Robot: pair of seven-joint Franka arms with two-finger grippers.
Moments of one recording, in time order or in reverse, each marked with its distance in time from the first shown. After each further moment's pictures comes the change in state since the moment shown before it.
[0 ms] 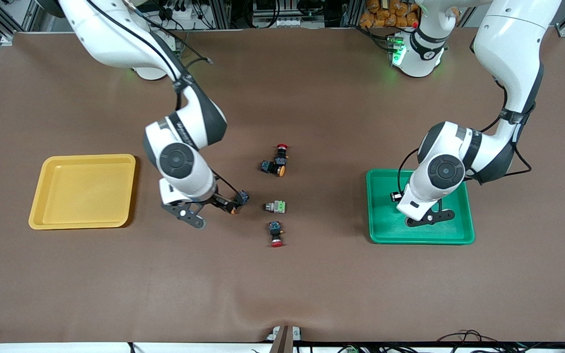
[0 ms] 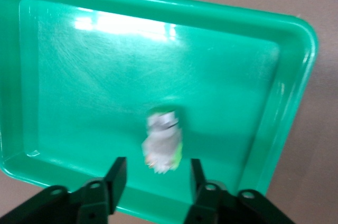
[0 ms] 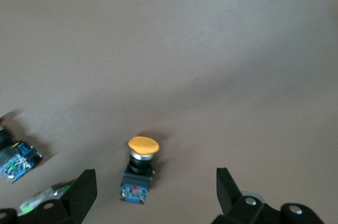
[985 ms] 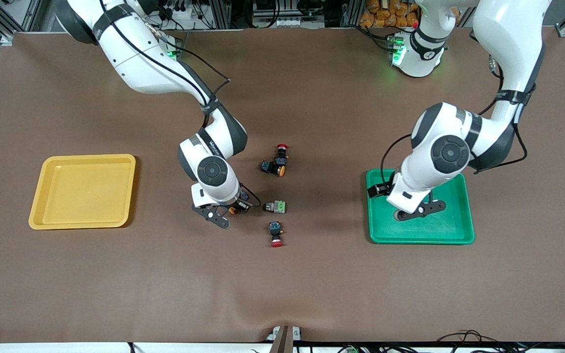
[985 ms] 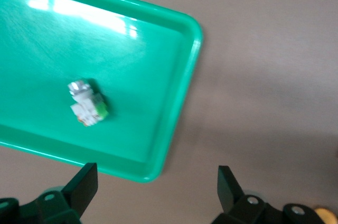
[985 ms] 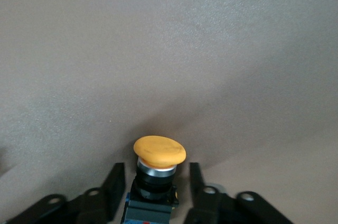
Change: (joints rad) left arm -0.010 -0.064 -0.098 0.072 -0.180 -0.057 -0.091; right arm 0.051 0.146 -0.002 -0.004 -0.015 0.135 0.067
